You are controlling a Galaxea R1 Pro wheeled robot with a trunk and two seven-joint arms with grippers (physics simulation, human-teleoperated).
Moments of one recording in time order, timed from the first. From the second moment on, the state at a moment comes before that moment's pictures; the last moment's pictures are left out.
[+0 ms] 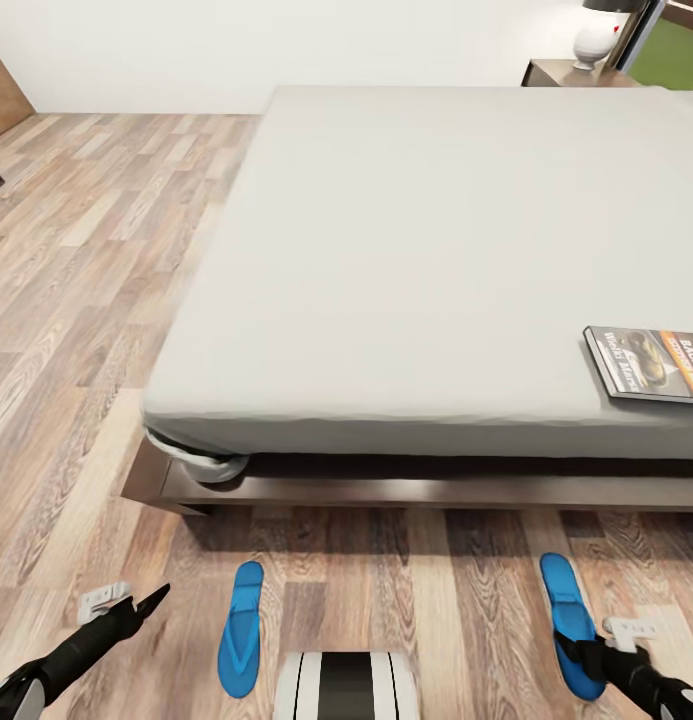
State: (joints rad) left arm -0.39 0.25 0.60 -0.55 0.06 0.04 -0.81; right arm -0.33 -0.35 -0.26 -0.54 -0.03 0.00 0.40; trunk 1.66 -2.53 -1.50
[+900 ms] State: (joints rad) left arm -0.39 0.25 0.60 -0.55 0.06 0.04 -0.81; right arm -0.33 -0.35 -0.26 -0.54 -0.04 0.00 0.28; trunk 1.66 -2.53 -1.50
